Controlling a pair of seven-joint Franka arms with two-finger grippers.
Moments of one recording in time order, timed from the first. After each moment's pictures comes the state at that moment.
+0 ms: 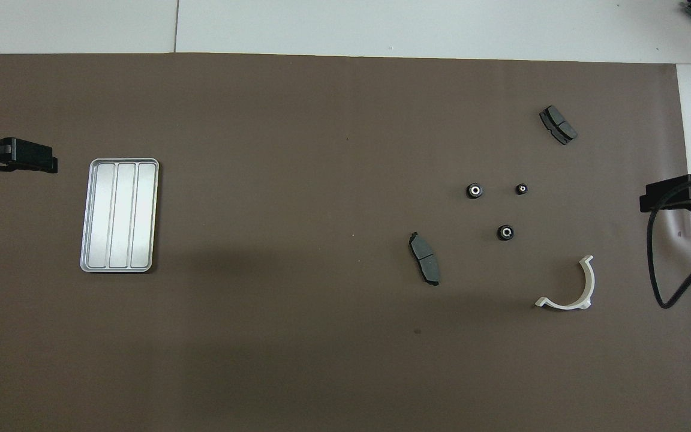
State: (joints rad) left arm -0.02 0.02 0.01 -1.64 -0.02 1.77 0.01; right arm 0.04 -0.07 -0.07 -1.63 -0.02 1.57 0.05
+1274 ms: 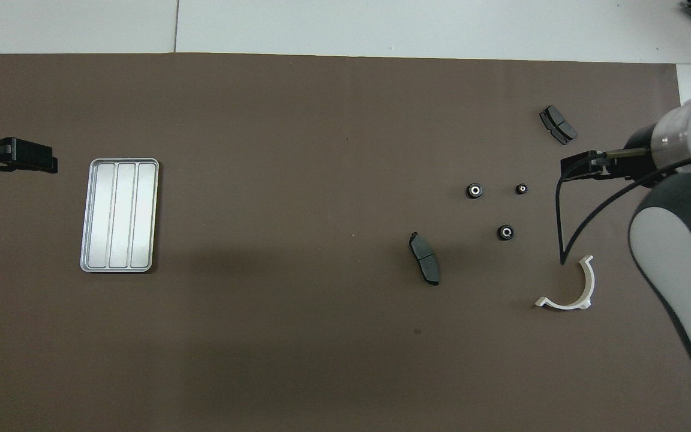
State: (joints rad) left arm -0.02 0.02 0.01 -1.64 -0.02 1.77 0.01; right arm 0.12 0.06 -0.03 -1.70 -0.02 1.85 0.08
